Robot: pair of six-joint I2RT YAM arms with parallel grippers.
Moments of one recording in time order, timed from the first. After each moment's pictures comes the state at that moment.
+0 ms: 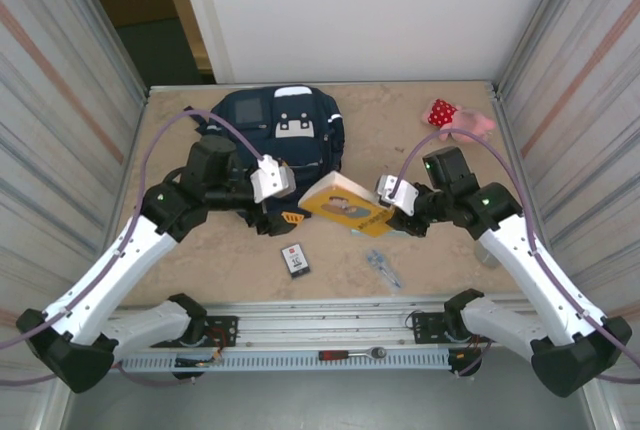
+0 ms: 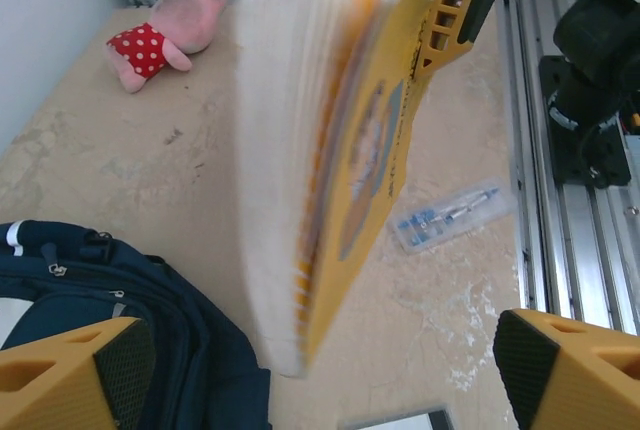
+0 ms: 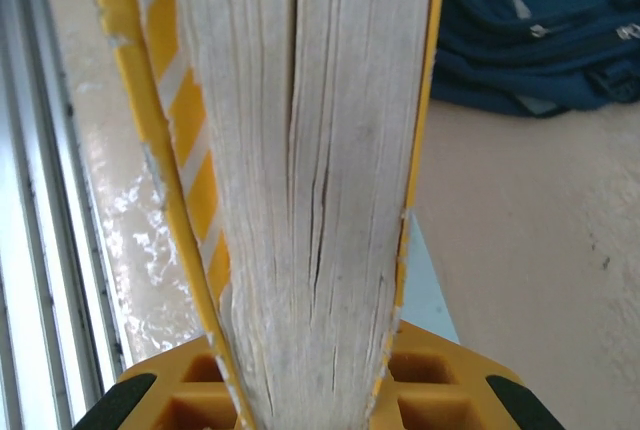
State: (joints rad) left arm -0.60 1.04 1.12 -0.70 0.59 0.58; right arm 0.49 0.99 1.05 -1.01 -0.39 -0.74
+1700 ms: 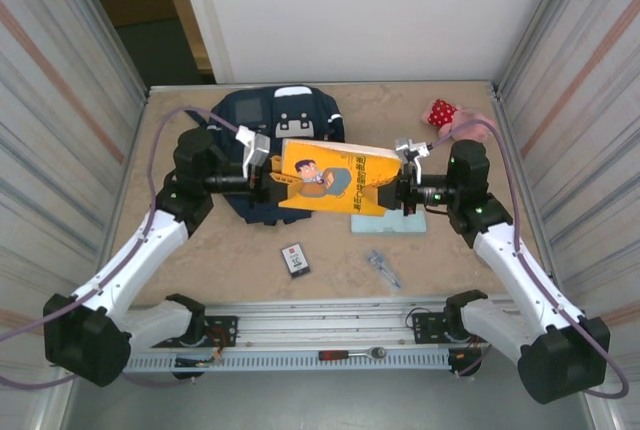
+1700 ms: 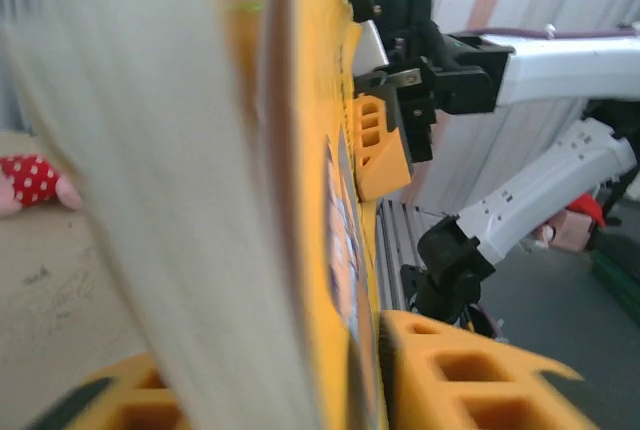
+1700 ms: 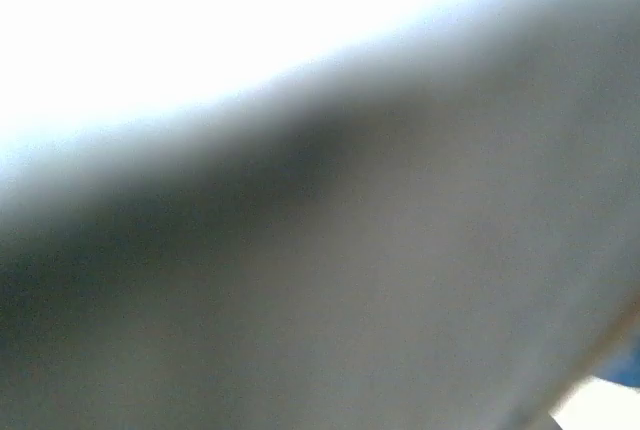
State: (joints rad) left arm -0.39 1.09 0.88 0.06 1.09 -0.05; right arm 0.26 0.96 0.76 -0.01 -1.15 0.30
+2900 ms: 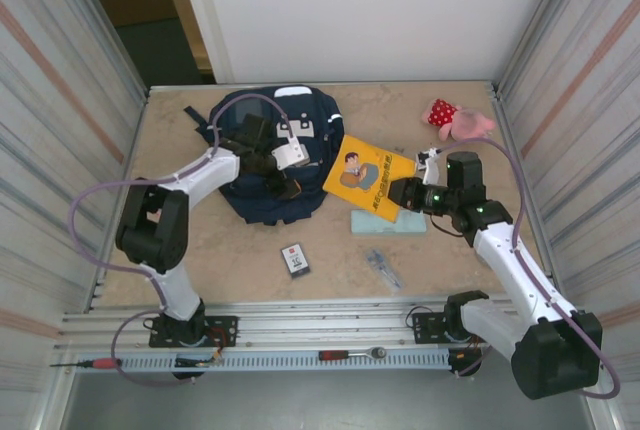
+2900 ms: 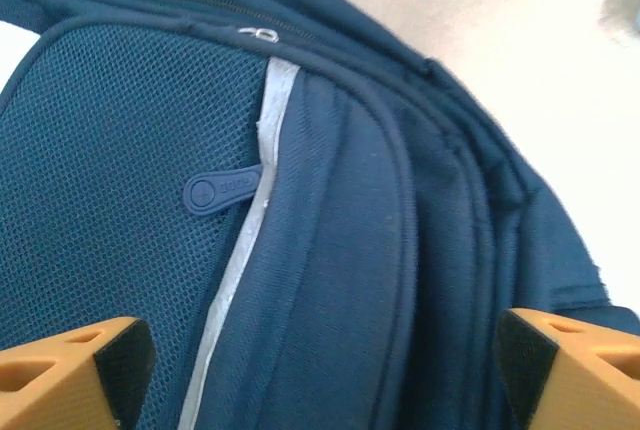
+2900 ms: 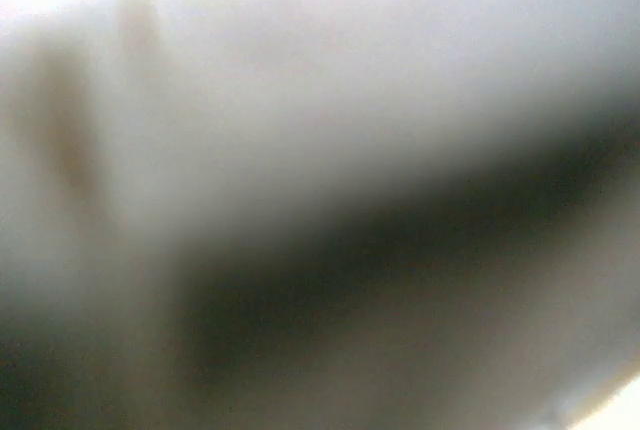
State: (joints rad) left arm -0.39 1.79 1.25 -0.47 0.33 0.77; right arm 0.20 0.99 0.71 -0.37 -0.67 0.57
